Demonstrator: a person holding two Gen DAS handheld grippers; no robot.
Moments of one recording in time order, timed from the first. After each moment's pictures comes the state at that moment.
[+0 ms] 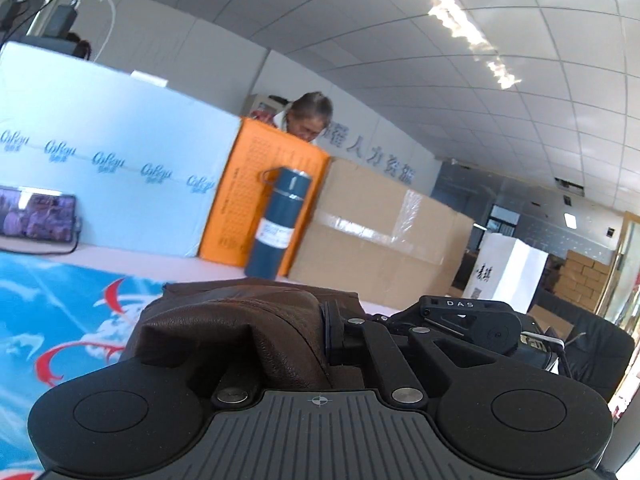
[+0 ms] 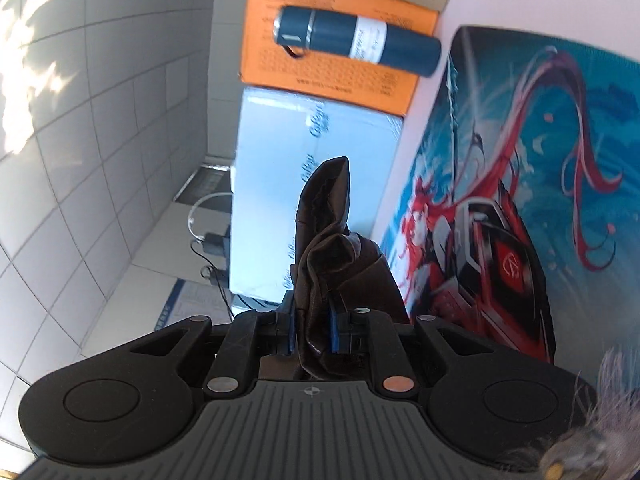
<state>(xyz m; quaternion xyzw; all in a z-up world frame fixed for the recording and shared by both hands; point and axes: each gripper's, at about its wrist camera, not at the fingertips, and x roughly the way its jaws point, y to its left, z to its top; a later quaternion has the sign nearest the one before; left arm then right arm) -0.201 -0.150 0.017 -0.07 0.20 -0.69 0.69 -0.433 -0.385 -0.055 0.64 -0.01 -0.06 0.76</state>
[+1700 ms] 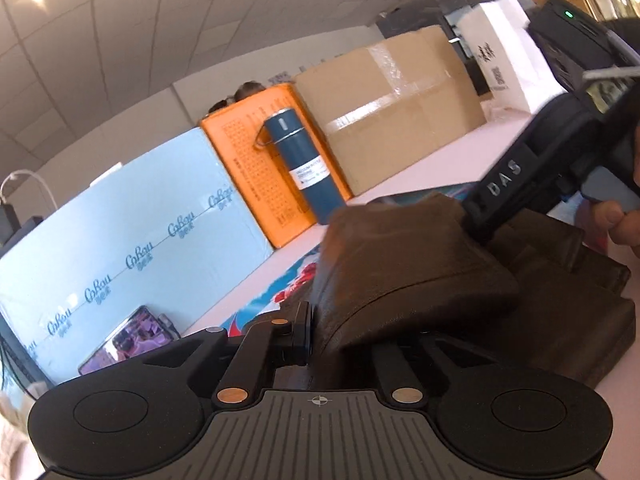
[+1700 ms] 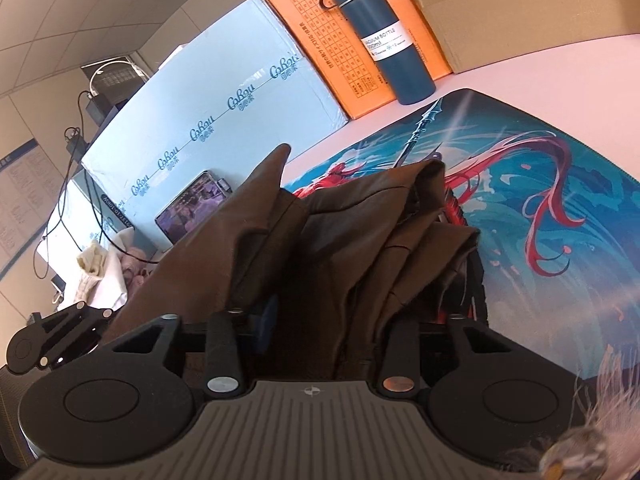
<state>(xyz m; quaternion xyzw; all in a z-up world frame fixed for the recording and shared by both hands) -0.207 -0.177 -0.021 0.28 -0.03 -0.64 0.72 -0.379 -0.322 -0.042 0.36 0.15 -0.27 0.88</state>
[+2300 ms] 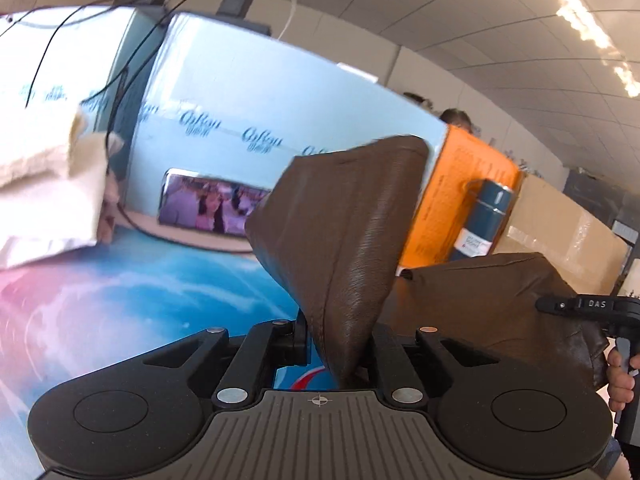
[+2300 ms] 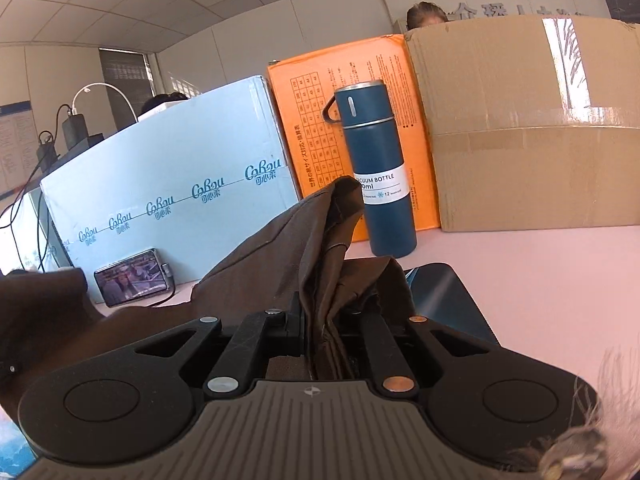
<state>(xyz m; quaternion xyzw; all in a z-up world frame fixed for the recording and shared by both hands) -0.076 -0.135 -0.013 -0.06 0.25 -0.52 0.82 -0.350 -0.418 0.016 0.20 0.14 -0.33 0.91</state>
